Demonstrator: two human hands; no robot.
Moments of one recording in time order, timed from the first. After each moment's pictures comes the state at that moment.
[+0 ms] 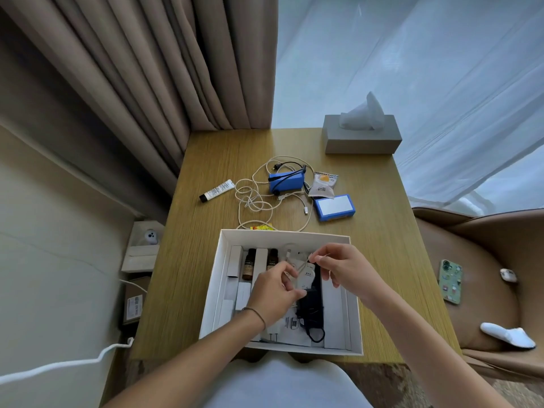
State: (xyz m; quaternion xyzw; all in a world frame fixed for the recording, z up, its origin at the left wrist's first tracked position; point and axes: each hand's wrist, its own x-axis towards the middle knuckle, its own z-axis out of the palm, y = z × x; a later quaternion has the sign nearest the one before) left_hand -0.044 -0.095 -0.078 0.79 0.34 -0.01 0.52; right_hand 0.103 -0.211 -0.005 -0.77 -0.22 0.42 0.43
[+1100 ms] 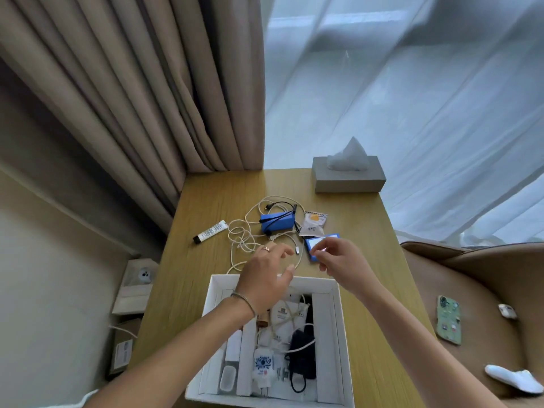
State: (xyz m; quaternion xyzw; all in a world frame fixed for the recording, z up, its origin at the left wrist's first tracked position) left_hand 0.032 -0.036 -0.002 0.92 0.20 0.13 0.30; right_hand 0.176 -0.172 0.015 -0.80 -0.24 0.30 0.46
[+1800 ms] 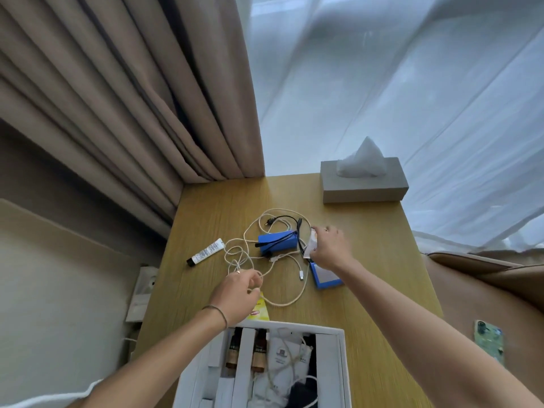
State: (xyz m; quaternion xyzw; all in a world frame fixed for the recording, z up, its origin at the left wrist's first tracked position) left_hand 0.065 0.047 -0.057 0.89 0.35 -0.10 0.27; right_hand 0.303 -0.058 -0.105 -0.90 -0.34 0.24 0.14
